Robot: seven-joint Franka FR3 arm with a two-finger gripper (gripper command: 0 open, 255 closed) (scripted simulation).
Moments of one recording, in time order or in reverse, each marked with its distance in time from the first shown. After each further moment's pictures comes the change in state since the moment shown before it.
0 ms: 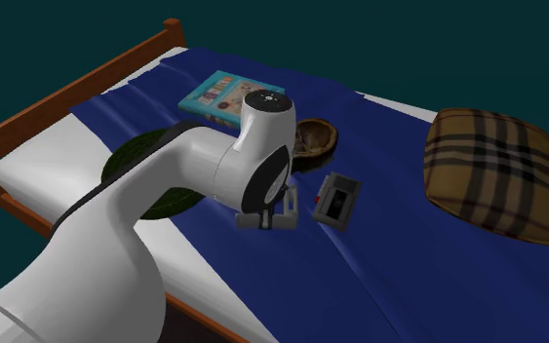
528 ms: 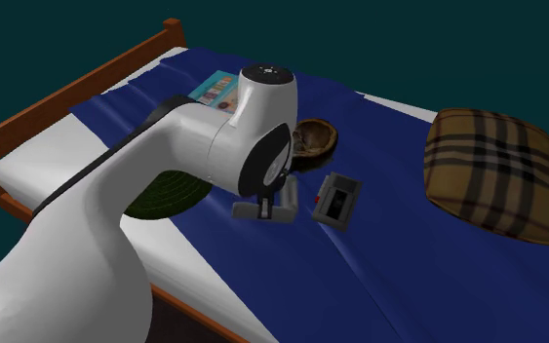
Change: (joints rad) arm 0.005 -0.009 0.018 0.098 0.010 -0.107 0.001
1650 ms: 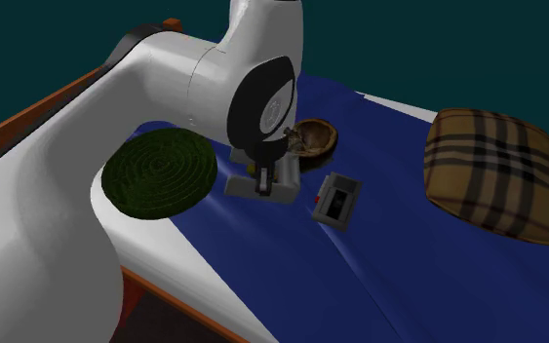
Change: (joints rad) arm 0.015 0.030 0.023 0.251 0.025 -0.223 -0.008
